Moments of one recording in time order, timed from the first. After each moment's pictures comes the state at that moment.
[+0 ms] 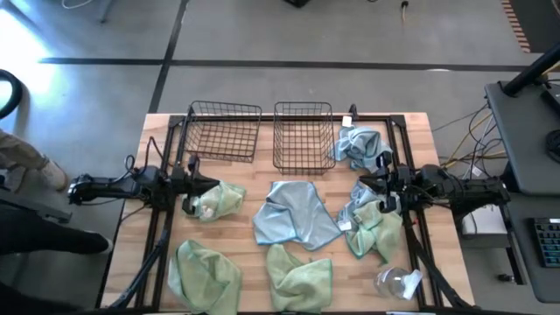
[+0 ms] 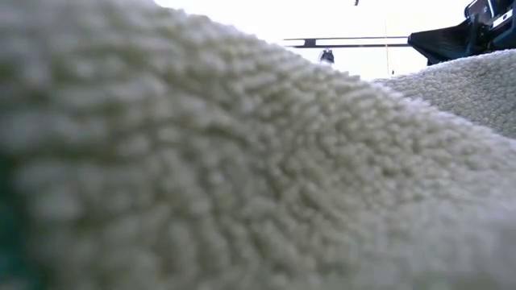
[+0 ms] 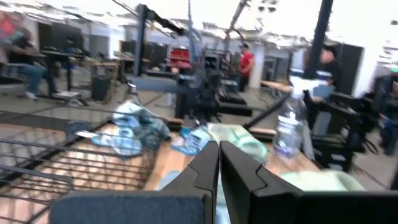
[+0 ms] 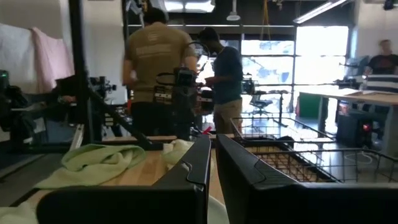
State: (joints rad) left arm -0.05 0.02 0.04 0.13 -0.11 -0.11; right arm 0.00 0.02 0.01 0.21 0.05 -0.01
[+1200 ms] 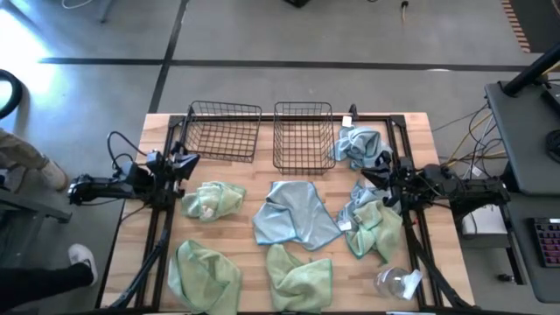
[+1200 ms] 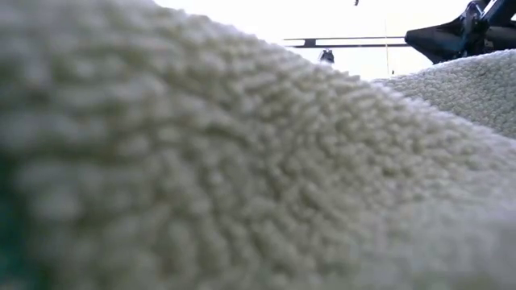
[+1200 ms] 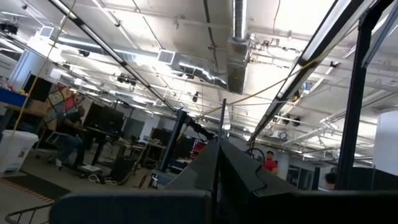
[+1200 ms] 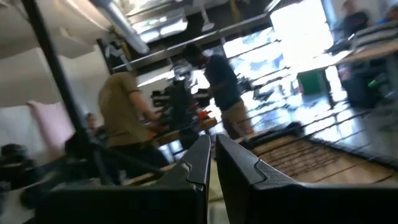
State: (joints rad) left arm -0.05 0.02 0.04 0.56 -0.30 -0.15; right arm 0.00 0.02 0.01 0.28 0.15 0.29
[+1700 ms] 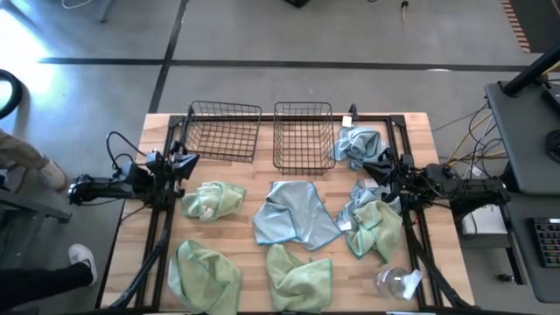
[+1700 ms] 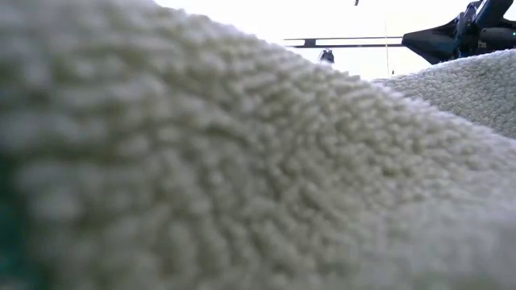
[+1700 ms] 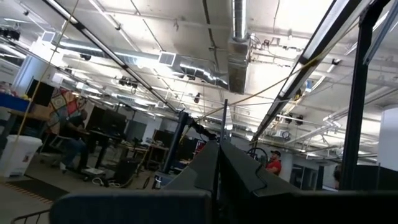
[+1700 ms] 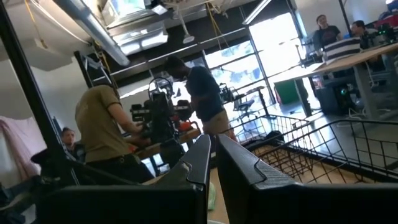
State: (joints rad) left arm -0.05 0.02 0.04 0.56 -0.31 -0.14; right arm 0.00 0.02 0.01 0.30 0.24 0.29
